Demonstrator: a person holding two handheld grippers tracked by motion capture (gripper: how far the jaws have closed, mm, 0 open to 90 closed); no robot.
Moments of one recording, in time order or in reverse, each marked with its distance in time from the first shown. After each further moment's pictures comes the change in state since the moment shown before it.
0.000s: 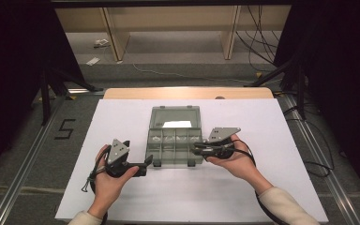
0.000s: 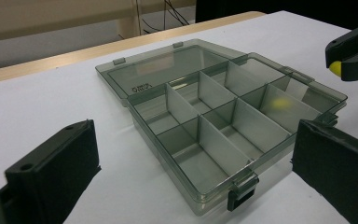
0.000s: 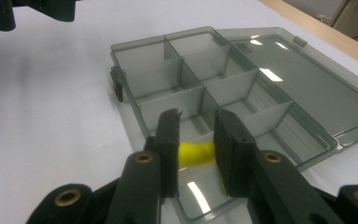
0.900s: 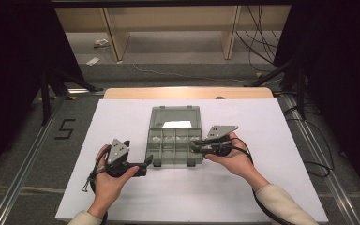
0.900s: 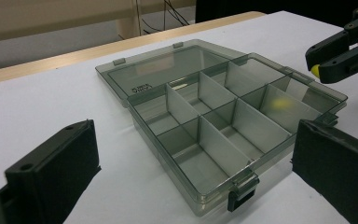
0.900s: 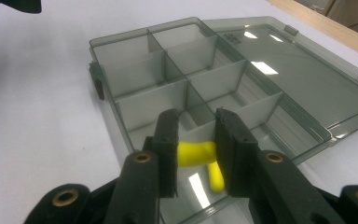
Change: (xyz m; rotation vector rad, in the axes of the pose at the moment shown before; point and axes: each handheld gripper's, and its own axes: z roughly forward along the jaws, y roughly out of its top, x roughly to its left) left arm 0.000 0.000 0.000 0.000 -0.001 0.002; right arm -0.010 -0.004 0.011 0.014 -0.025 0.031
